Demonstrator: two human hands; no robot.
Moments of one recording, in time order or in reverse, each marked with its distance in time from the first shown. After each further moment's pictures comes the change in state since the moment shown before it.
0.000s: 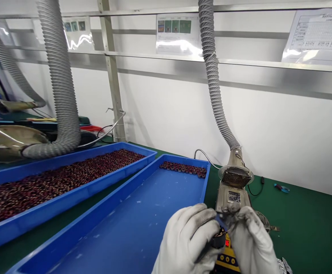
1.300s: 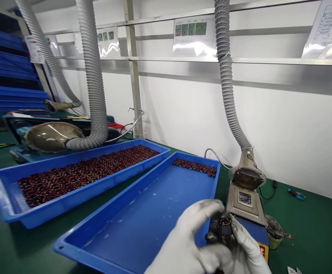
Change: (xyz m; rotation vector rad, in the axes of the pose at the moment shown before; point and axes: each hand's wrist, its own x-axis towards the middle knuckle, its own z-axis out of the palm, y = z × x) left_hand 0.003 0.000 -0.020 -0.789 -0.179 -0.910; right_hand -0.026 -0.007 0.039 0.262 -0.134 0.583
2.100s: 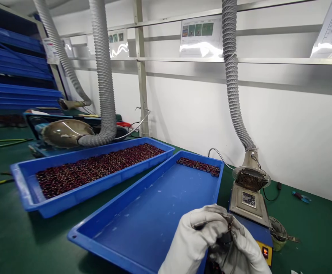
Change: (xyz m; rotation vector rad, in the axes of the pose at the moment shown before) left_hand 0.009 -0.009 0.016 -0.500 0.085 -0.035; right_hand 0.004 0.003 0.005 0.026 -0.096 0.108
